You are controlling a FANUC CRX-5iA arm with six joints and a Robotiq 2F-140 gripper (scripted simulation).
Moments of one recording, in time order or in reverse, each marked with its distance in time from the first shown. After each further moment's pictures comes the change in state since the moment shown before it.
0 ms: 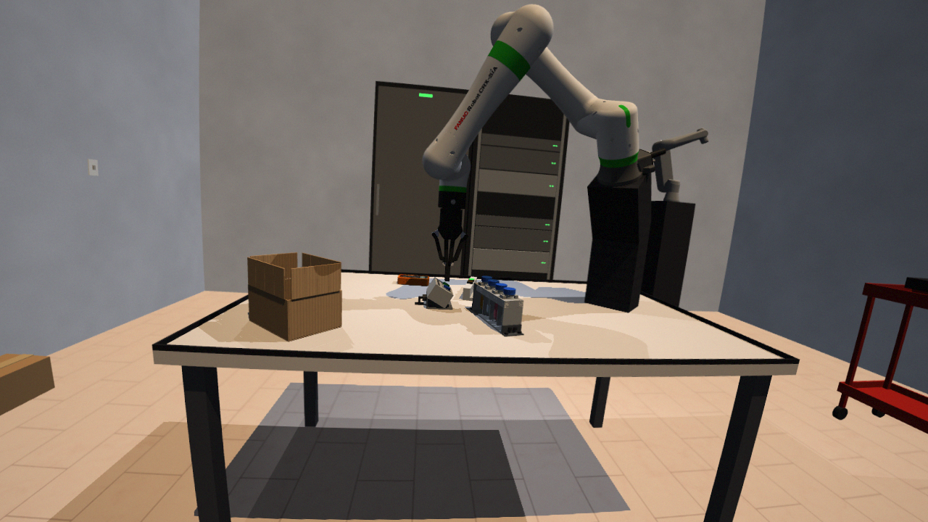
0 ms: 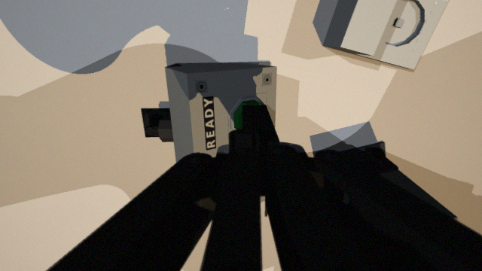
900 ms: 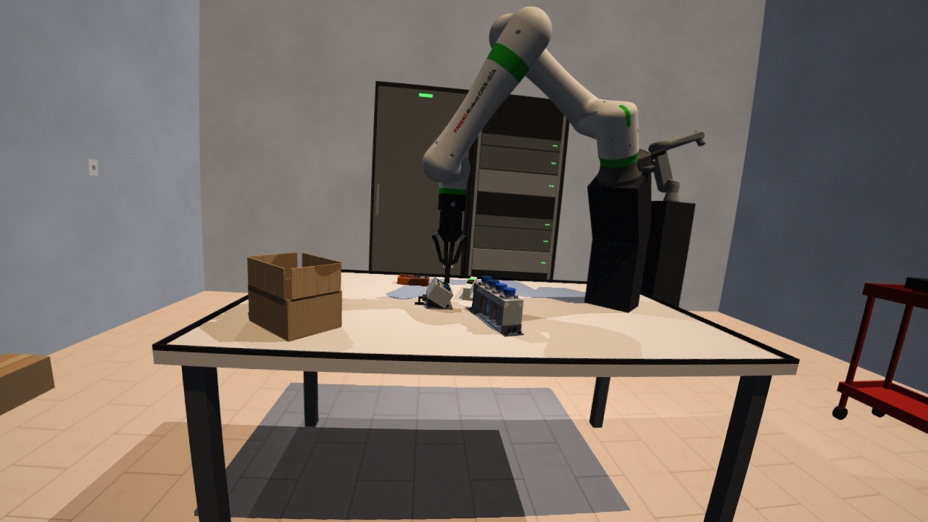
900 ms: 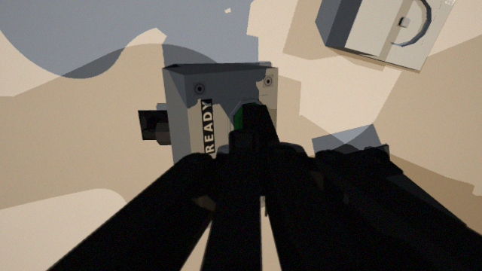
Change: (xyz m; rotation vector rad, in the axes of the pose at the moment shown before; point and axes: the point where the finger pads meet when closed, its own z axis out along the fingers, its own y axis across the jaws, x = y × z) arm 0.000 0.000 0.008 0.000 0.000 0.000
